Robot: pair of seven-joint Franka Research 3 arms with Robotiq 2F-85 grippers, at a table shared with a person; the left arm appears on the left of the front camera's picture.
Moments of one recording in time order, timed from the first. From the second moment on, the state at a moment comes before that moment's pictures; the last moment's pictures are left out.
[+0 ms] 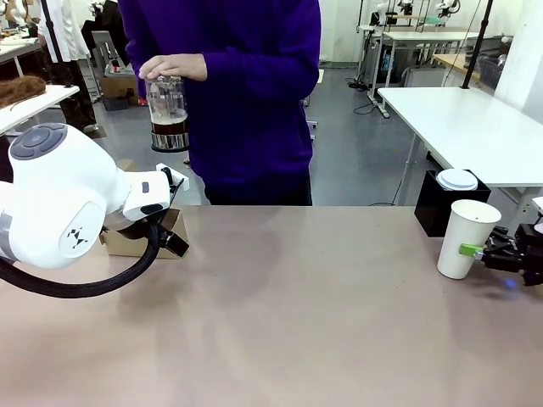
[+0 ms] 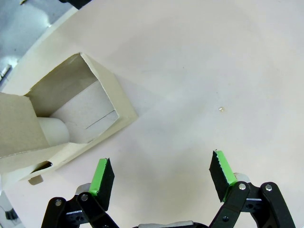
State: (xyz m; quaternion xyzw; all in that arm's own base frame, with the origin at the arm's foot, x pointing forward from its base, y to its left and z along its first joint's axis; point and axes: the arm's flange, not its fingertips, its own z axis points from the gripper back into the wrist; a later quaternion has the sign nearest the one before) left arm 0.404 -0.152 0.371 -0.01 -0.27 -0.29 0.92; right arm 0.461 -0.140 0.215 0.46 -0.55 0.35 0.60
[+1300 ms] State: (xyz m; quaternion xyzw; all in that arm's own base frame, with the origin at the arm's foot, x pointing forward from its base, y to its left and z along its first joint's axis) left arm 0.404 -0.152 0.370 -0.01 -0.27 -0.29 0.92; right arm 0.467 -0.120 0.217 0.46 -0.56 0.36 0.59
